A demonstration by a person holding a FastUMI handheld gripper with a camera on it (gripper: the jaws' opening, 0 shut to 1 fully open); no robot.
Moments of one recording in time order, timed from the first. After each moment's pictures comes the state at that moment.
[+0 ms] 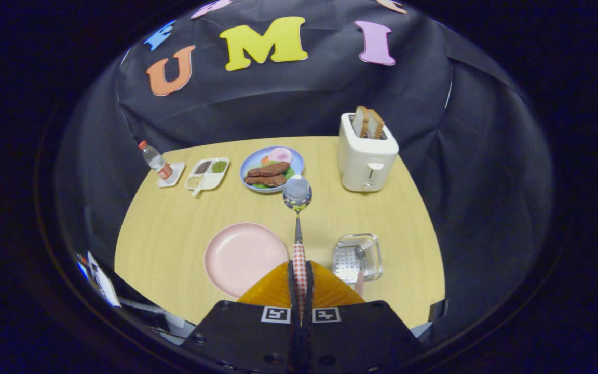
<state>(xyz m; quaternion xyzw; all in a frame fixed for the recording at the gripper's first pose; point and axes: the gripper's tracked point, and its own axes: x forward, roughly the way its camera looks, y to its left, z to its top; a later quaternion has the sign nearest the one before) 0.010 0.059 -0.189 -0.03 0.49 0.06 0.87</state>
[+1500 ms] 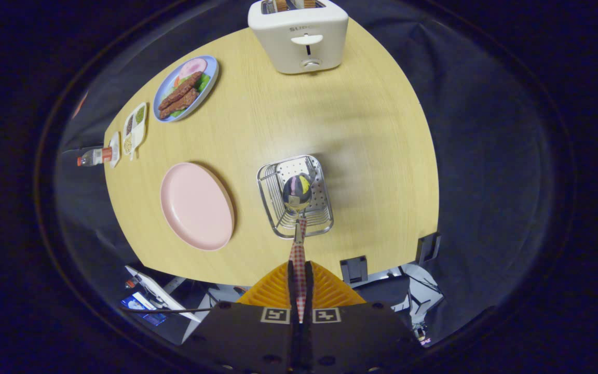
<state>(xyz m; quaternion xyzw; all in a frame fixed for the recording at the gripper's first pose) 0.002 -0.012 -0.245 0.05 0.81 -0.03 0.58</state>
